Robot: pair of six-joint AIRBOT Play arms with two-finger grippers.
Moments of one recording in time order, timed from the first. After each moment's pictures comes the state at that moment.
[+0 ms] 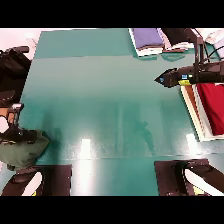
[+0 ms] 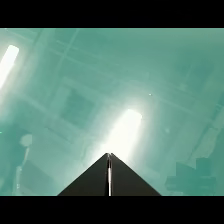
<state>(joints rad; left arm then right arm) 0.14 -0.71 0.54 1.78 -1.30 -1.59 0.08 -0.99 1.18 -0.99 1.15 1.28</state>
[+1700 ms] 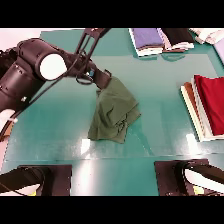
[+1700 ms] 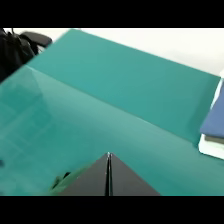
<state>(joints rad) -0.69 -1.32 1.63 1.61 -1.10 -1.61 0.08 -1.20 1.98 -1.06 1.23 1.30</state>
